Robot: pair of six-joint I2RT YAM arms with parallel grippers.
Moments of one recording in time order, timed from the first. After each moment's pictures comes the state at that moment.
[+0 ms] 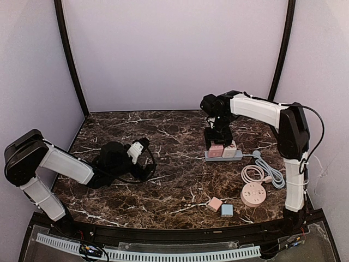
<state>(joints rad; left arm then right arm) -0.73 1.58 0.51 0.66 -0.06 0.17 0.61 2.09 1.84 -1.19 0.04 0.53</state>
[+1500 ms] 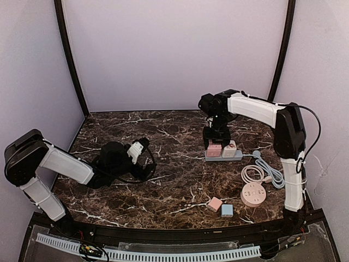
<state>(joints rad) -0.73 1.58 0.51 0.66 -0.06 0.18 0.61 2.13 1.89 -1.22 0.01 0.60</state>
